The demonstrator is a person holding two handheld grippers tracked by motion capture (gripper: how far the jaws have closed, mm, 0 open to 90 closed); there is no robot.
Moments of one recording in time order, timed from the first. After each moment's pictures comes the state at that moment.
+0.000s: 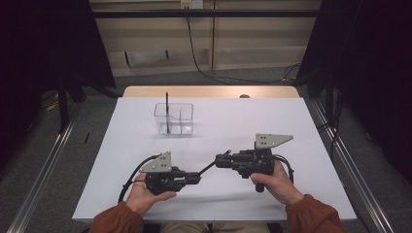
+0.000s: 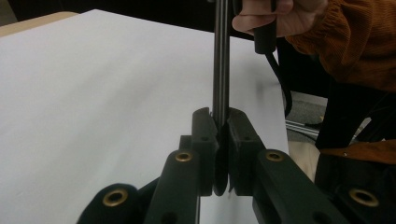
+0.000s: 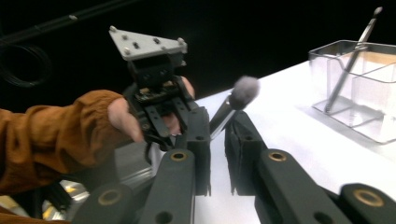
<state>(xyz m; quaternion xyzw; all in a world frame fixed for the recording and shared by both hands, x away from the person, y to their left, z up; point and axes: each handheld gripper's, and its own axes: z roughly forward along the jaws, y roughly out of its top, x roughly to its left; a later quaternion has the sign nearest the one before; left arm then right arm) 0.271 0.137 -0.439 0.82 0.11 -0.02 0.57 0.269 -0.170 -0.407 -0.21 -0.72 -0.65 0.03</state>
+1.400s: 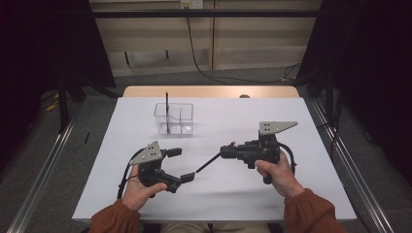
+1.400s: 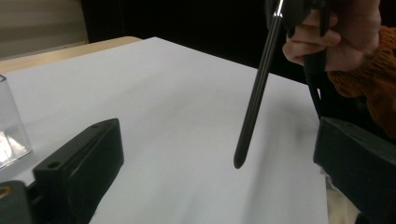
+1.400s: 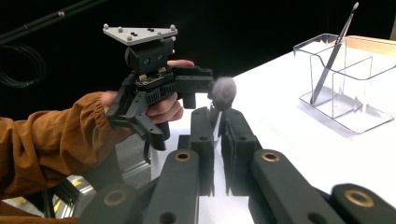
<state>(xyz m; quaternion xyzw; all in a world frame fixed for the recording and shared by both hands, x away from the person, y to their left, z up) 0.280 0.152 -0.425 0.78 0.20 0.03 0.60 0.286 -0.182 -0.379 -0.24 -0.75 -0.62 0.05</state>
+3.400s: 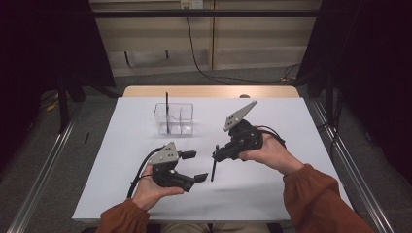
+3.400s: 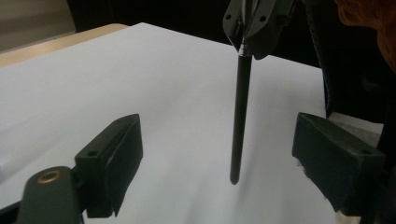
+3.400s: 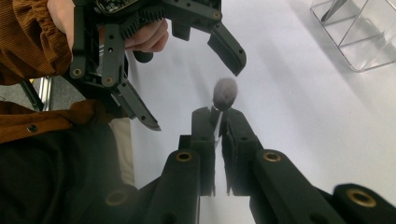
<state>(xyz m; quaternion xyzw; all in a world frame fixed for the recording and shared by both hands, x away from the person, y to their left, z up) 0.281 0.118 -0.425 0.80 0.17 0.03 0.57 0.311 -0.132 -0.341 -0.19 -0.91 -0.37 0.04</state>
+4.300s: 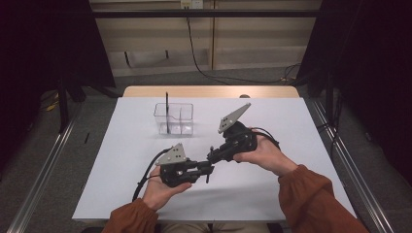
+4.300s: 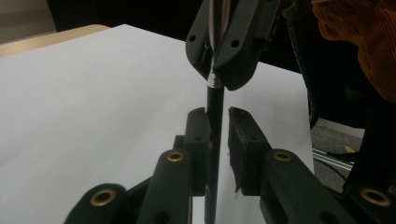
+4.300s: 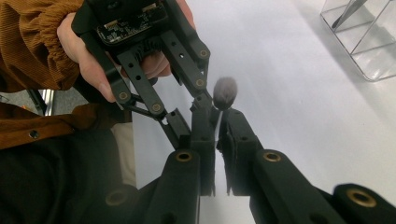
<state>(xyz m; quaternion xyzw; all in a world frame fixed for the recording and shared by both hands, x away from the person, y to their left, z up) 0.278 0.101 -0.429 0.80 0.17 0.01 0.58 0.310 -0.120 -0.347 -0.18 -0.91 -0.38 0.05</state>
